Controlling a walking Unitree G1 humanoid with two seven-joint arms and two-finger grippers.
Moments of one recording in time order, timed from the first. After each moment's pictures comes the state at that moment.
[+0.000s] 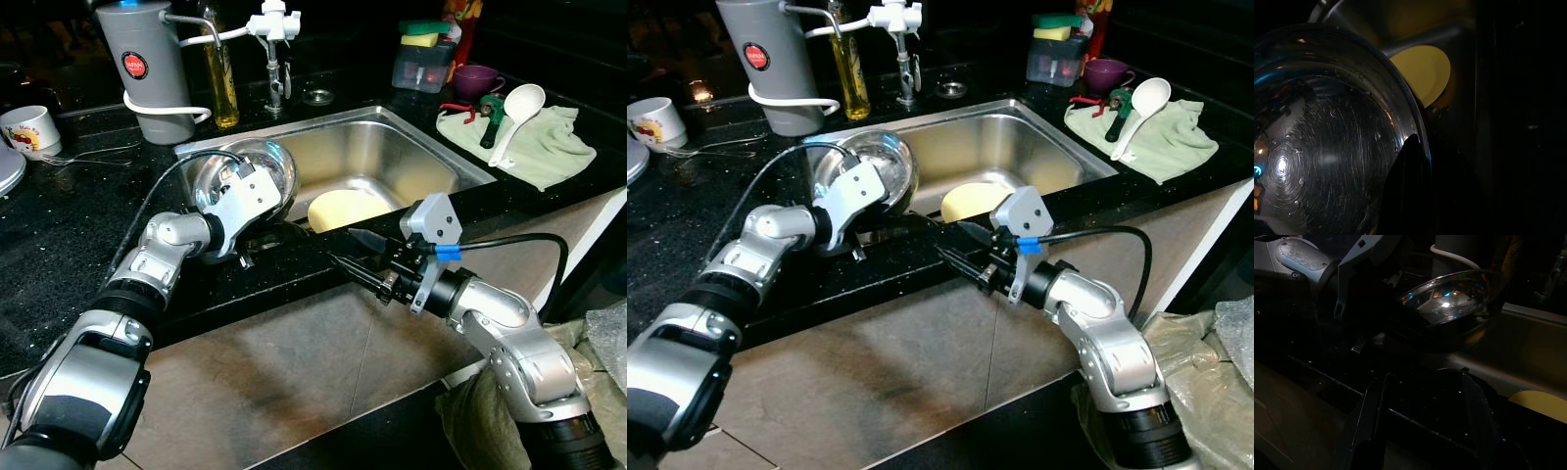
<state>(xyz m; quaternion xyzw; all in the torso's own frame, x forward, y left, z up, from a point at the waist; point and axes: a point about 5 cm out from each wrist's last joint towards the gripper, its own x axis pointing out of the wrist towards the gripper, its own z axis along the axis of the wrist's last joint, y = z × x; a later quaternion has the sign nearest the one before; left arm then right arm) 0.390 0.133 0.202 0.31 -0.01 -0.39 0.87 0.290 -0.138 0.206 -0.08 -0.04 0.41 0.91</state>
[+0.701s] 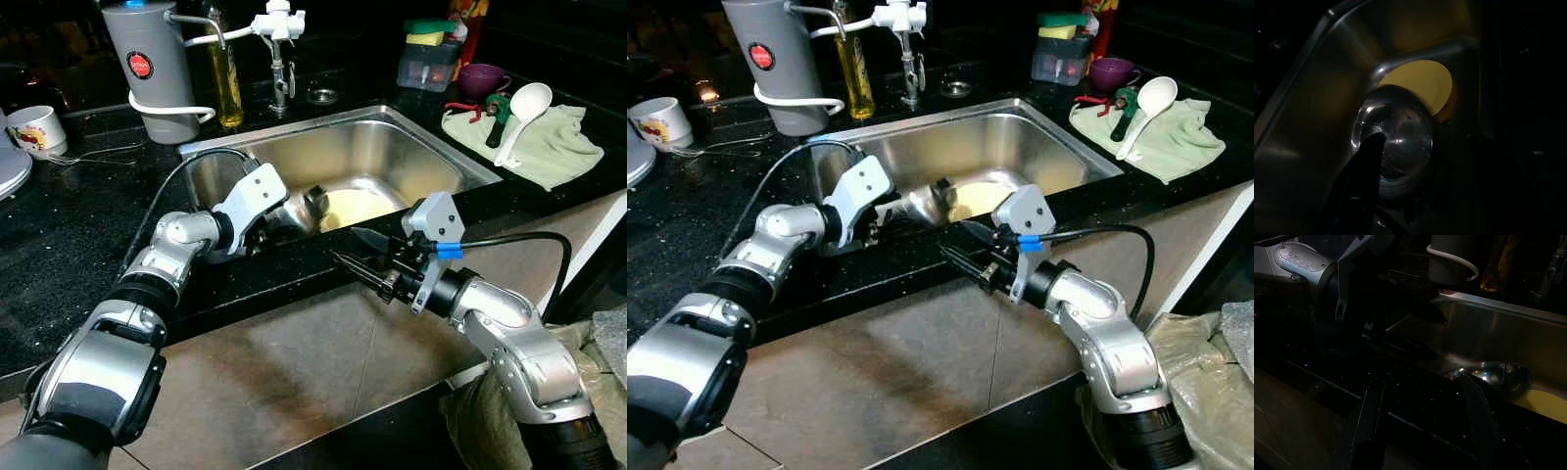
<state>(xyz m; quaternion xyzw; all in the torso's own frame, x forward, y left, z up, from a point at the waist) 0.394 0.126 0.204 0.27 -0.03 -0.39 0.88 0.290 -0.140 0.208 -0.08 -0.04 0.40 0.91</state>
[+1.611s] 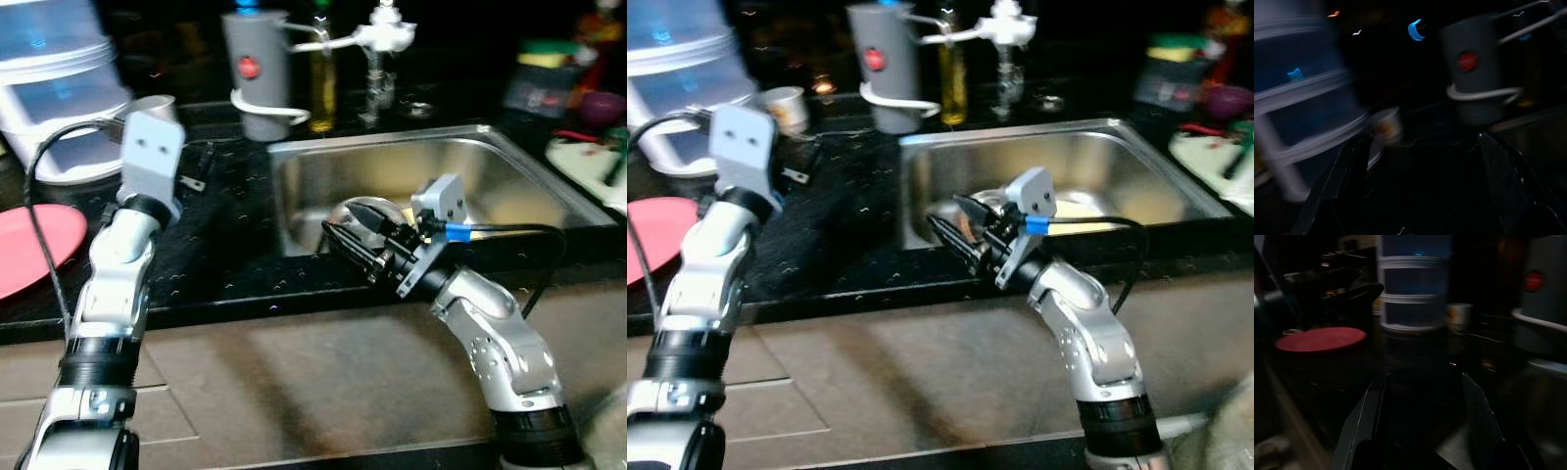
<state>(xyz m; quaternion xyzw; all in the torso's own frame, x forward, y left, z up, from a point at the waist) 0.342 0.201 0.245 0.11 -0.18 0.01 0.98 0.299 -0.124 0.218 0.01 -0.10 0.40 0.91</state>
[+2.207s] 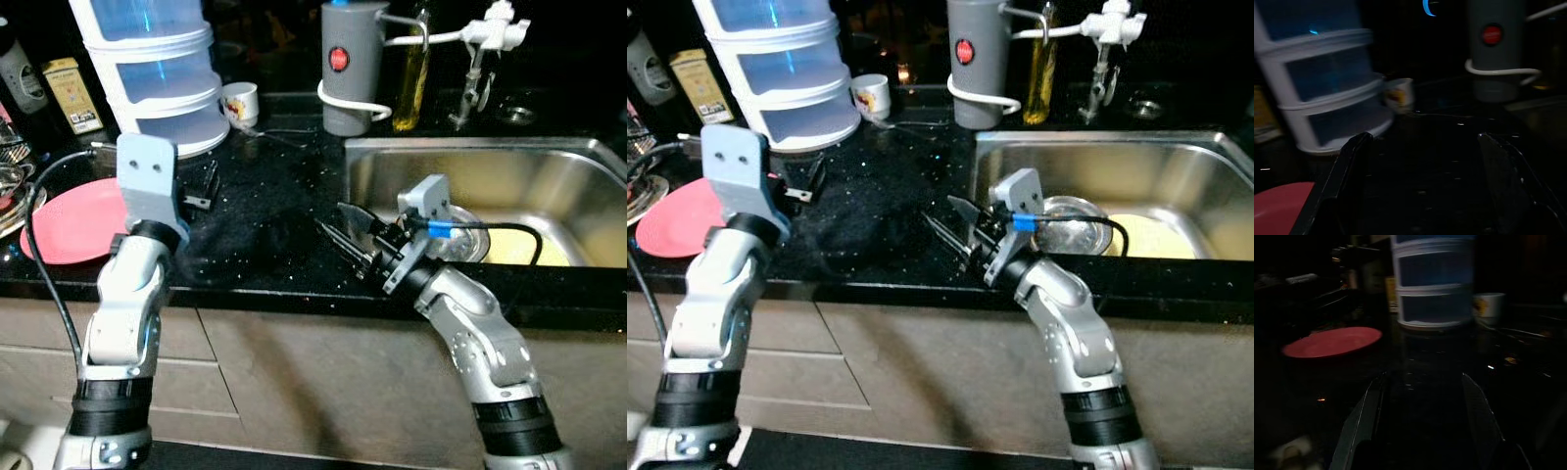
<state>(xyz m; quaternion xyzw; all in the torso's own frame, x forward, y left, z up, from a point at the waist) 0.324 0.170 0.235 0.05 -0.16 -0.02 0.99 0.311 -0.118 0.208 0.02 -0.09 0.37 0.92</state>
